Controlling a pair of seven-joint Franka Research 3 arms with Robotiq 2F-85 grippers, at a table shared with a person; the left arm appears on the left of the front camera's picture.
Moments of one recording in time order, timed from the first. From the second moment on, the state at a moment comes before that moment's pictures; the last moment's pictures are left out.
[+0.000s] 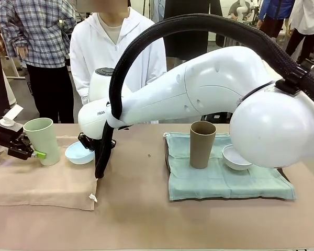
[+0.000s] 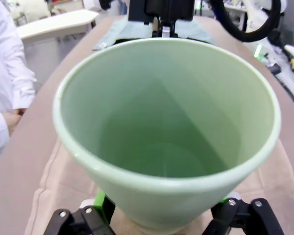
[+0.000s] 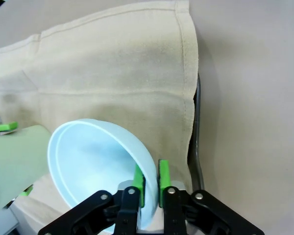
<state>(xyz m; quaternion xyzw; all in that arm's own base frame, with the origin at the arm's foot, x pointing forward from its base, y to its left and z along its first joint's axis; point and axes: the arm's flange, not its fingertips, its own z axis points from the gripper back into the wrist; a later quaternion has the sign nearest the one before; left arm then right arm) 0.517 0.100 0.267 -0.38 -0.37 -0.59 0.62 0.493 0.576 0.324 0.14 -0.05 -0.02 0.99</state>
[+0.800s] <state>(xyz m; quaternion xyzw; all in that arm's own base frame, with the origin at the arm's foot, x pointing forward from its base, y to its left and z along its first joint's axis) 0.496 0.149 0.340 -0.30 -0.27 -0.62 0.67 0.452 0.560 0.410 0.07 -0.07 0.00 0.99</state>
